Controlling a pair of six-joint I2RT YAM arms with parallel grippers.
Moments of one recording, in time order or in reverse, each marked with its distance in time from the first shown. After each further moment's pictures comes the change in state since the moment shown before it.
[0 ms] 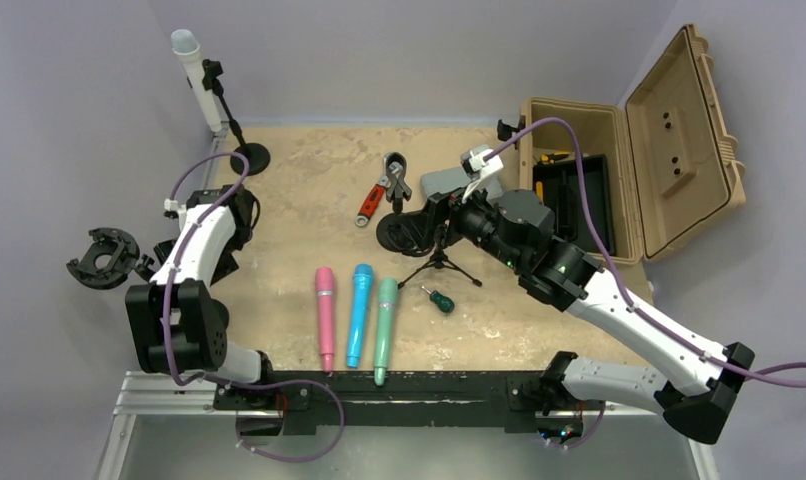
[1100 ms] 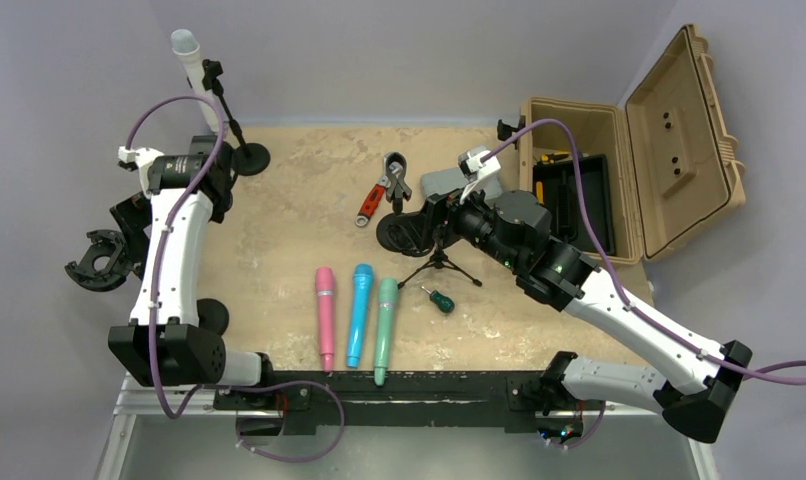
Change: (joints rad) left arm -0.053 -0.057 0.452 -0.206 -0.147 -0.049; right arm 0.000 0.007 -0.016 0.016 0.000 -0.002
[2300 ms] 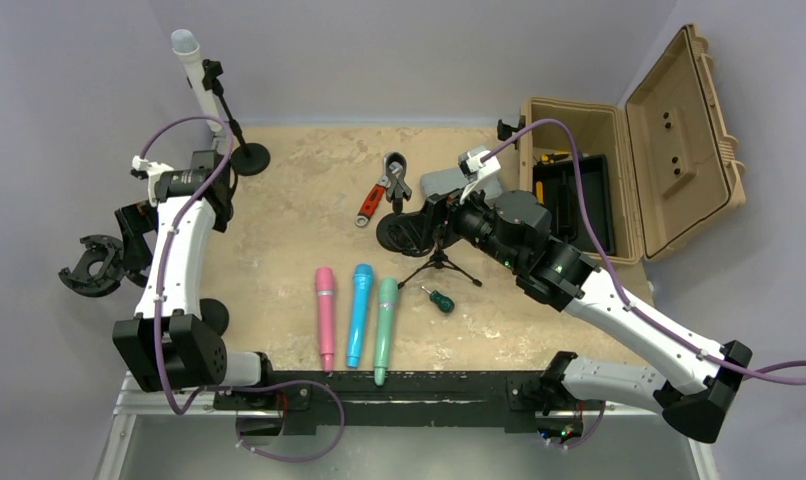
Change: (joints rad) left arm 0.077 -0.013 -0.166 0.159 0.002 0.209; right arm 0.000 0.000 0.000 0.000 0.000 0.000
